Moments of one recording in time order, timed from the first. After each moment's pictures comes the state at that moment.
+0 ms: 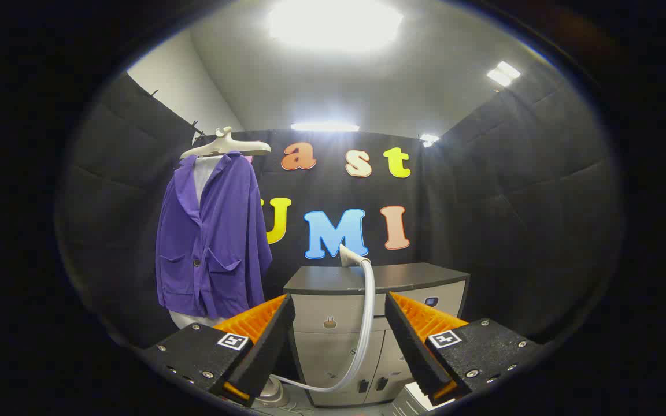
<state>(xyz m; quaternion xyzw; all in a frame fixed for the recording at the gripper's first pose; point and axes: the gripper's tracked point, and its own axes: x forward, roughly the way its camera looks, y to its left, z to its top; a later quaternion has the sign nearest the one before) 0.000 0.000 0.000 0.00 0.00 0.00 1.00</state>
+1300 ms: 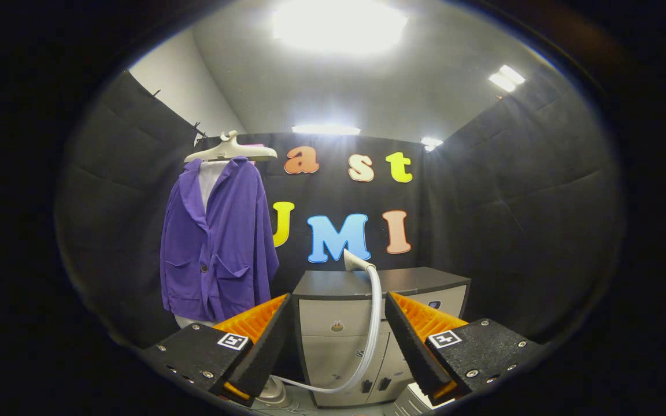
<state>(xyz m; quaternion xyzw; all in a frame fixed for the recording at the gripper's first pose) -0.005 0.025 0.029 -0.01 -0.01 0.00 1.00</state>
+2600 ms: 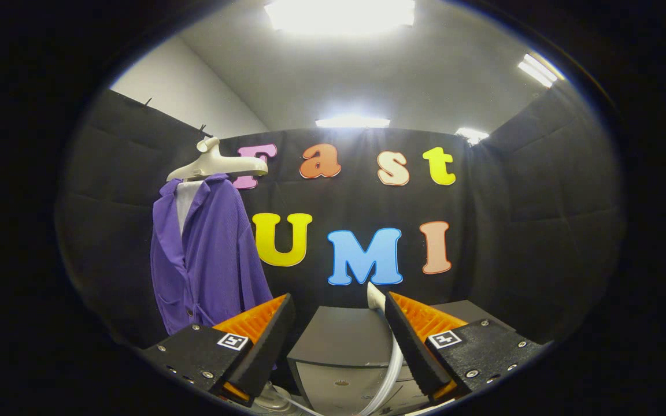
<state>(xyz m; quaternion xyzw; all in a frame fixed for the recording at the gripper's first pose) 0.220 0.006 0.130 0.00 0.02 0.09 1.00</state>
